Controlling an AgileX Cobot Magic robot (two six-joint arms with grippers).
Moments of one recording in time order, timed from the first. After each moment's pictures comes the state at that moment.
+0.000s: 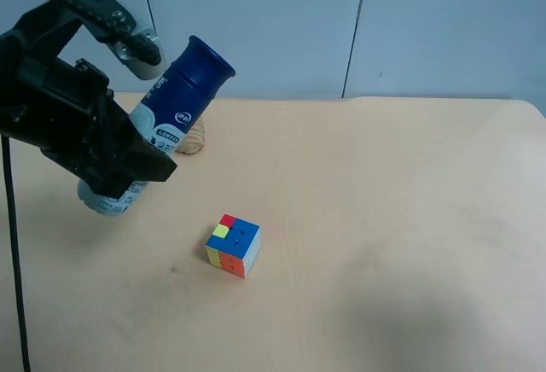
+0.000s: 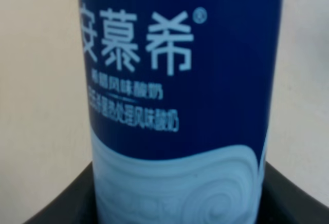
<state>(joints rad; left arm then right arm) -0.61 1.18 -0.85 -0.24 0.61 0.45 0.03 0.00 -0.50 -0.02 1.07 0.00</state>
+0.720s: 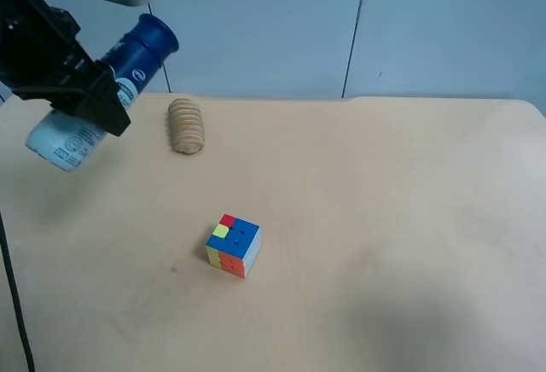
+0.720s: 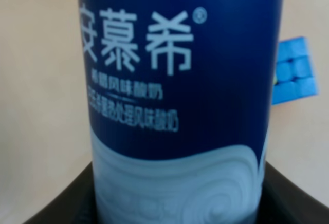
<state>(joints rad) -0.41 1.37 -1.17 -0.08 1.00 0.19 0.03 0.00 -0.50 -0.02 1.07 0.00</state>
